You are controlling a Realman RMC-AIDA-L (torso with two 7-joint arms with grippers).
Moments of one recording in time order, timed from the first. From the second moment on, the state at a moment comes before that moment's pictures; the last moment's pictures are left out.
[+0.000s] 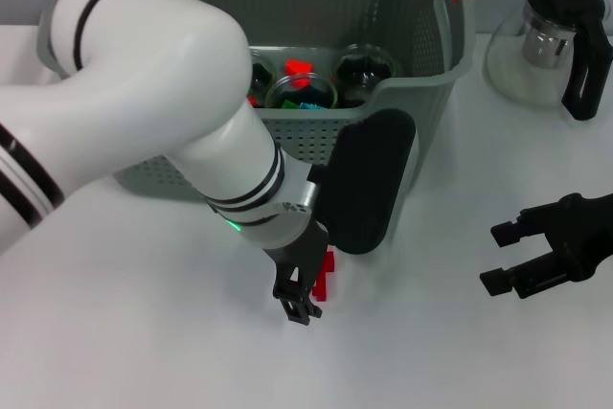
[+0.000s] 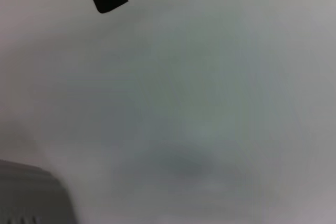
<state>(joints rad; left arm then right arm) -0.72 -2.17 1.80 1.20 2.61 1.34 -1.88 0.67 2.00 -0.76 -0.81 -2.39 -1.77 1.78</state>
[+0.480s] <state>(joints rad) -0.76 -2.18 1.82 1.13 2.62 1.31 -1.88 0.66 2.00 -0.76 -0.81 -2.39 -1.76 1.78</state>
